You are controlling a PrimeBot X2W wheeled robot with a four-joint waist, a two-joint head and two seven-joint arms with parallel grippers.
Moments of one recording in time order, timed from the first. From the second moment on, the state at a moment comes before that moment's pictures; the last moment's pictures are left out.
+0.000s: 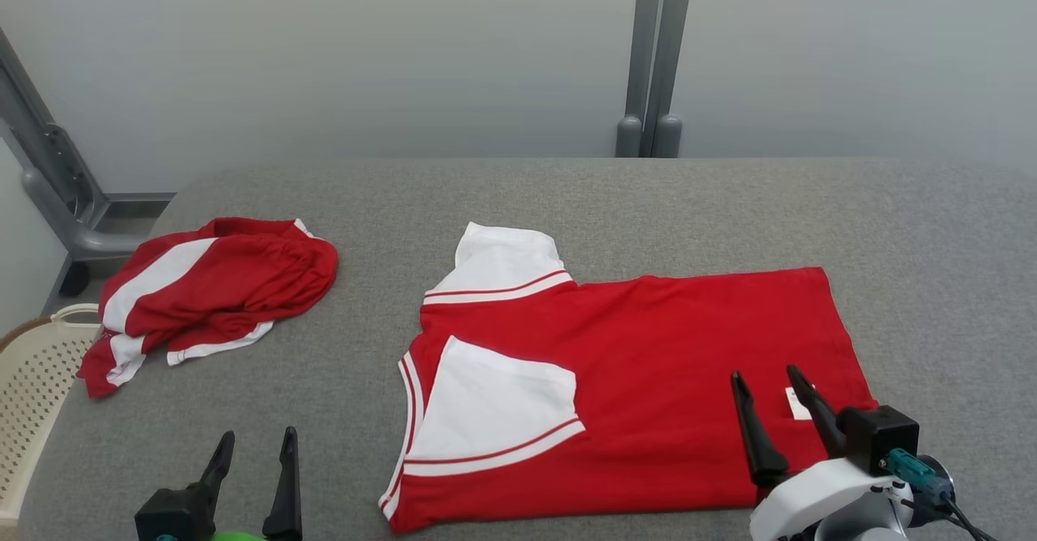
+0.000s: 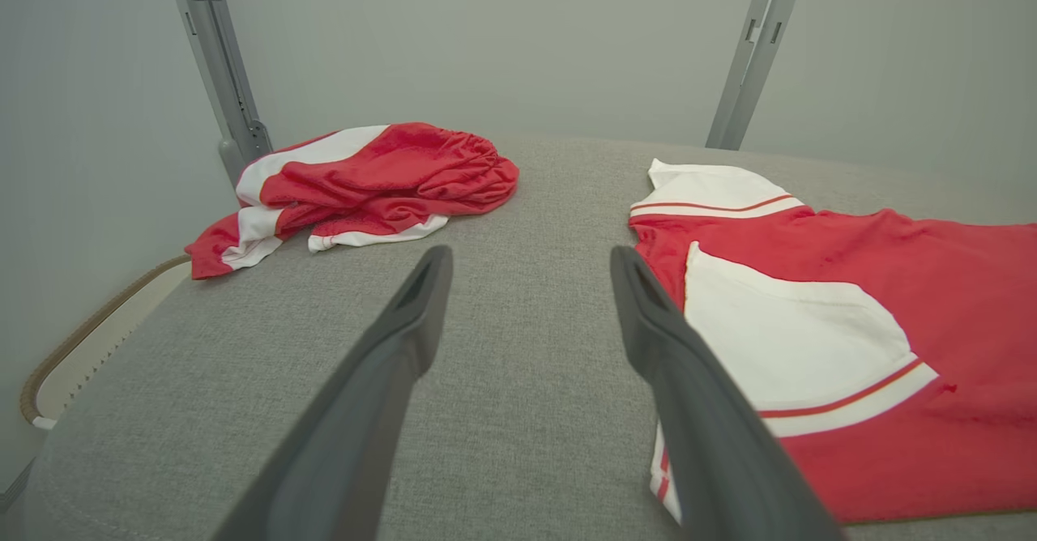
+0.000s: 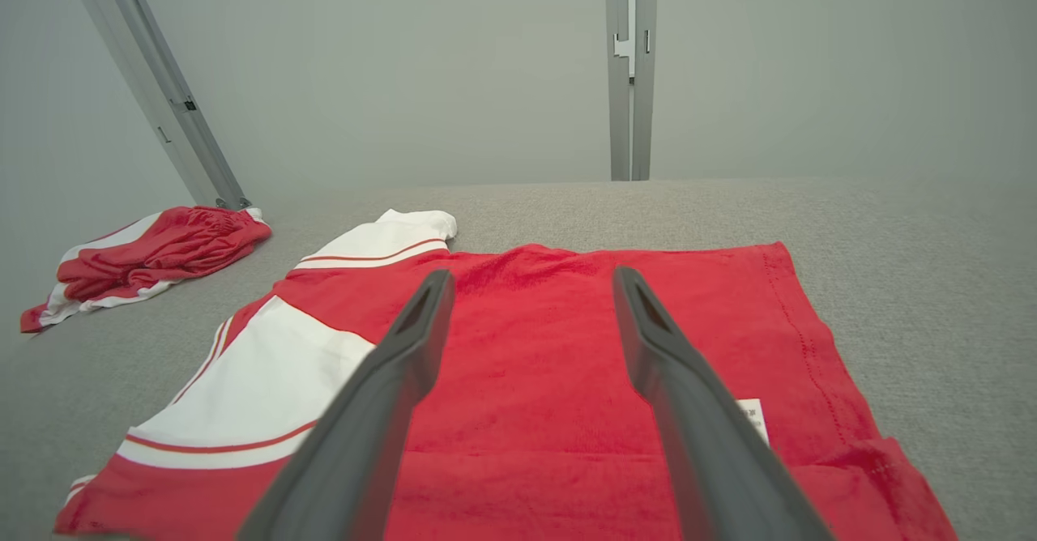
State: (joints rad) left arm 0.08 0.24 -0.20 0.27 -0.39 0.01 -0.23; right arm -0.01 -0.05 0.09 0.29 0.19 0.13 -0.22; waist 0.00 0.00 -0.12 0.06
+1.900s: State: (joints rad) left arm -1.01 0.25 -0.32 0.82 -0.39 -0.04 0.38; right arm -0.87 -0.30 0.23 0.51 0.16 0.13 0.49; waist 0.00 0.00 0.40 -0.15
